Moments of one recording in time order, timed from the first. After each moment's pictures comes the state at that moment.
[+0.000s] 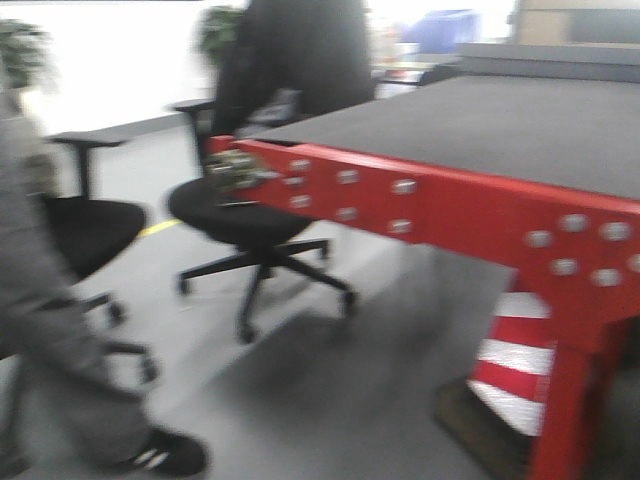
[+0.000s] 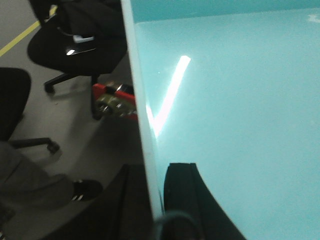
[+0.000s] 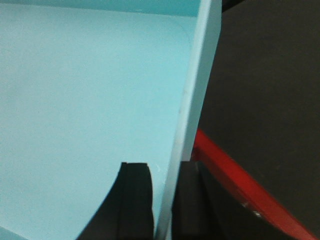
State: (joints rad) left arm -0.44 1.41 -1.81 0.28 1.01 -0.29; right arm 0.09 1.26 -1.58 0.31 0.90 -0.10
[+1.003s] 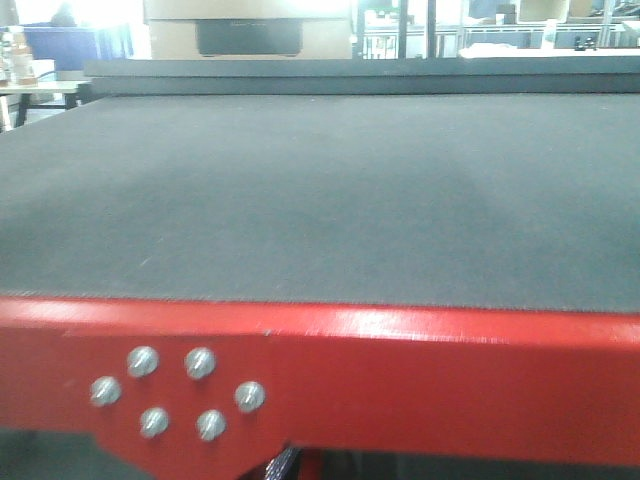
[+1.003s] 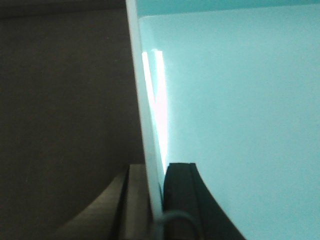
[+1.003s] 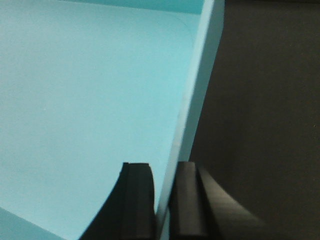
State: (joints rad) left arm -0.44 1.41 -1.81 0.33 1.01 -0.28; right arm 0.09 1.26 -1.58 0.32 0.90 -0.10
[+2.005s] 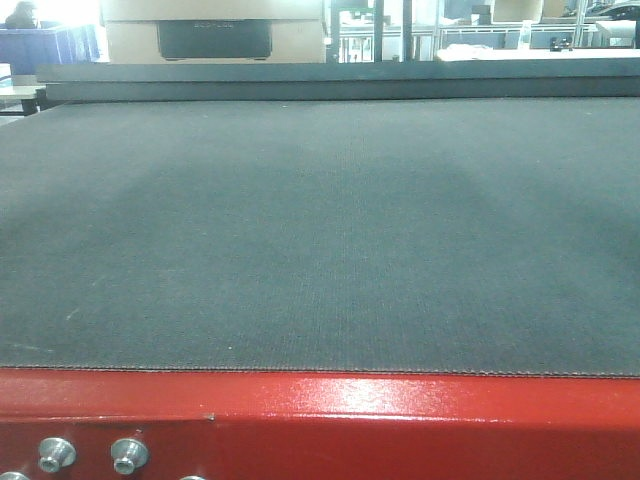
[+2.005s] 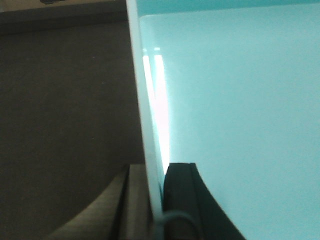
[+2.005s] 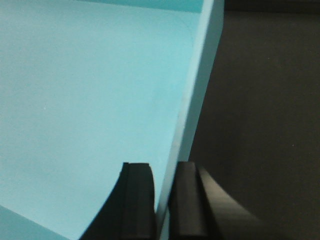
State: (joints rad) left arm -0.44 1.41 -1.81 0.33 1.01 -0.28; right arm 0.09 1.26 -1.58 0.32 0.90 -0.10
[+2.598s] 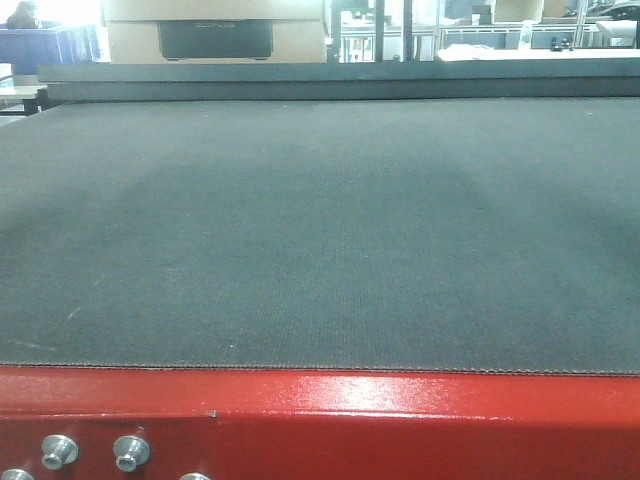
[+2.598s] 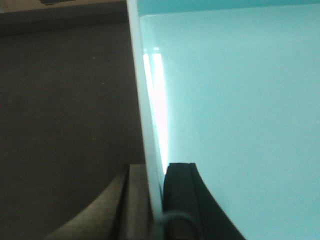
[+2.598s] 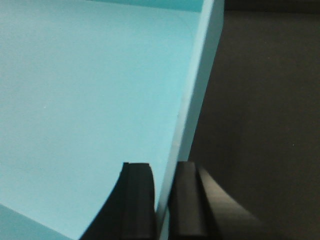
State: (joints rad) left arm -0.44 1.41 -1.81 0.33 1.00 -0.28; right arm 0.09 1.26 -1.58 0.32 0.90 -0.10
